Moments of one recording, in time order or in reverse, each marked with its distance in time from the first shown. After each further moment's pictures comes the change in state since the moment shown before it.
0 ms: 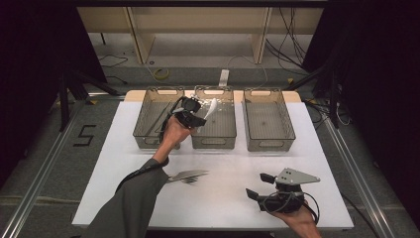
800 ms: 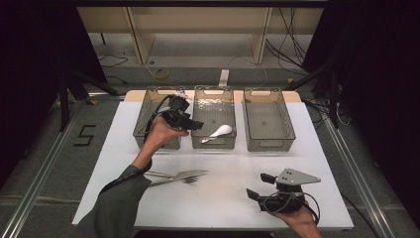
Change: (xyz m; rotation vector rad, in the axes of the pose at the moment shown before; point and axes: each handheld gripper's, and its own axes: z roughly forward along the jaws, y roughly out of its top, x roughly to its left) left arm 0.006 -0.018 -0.060 -0.043 -0.057 0.003; right arm 0.000 0.000 -0.001 0.000 -0.004 -0.001
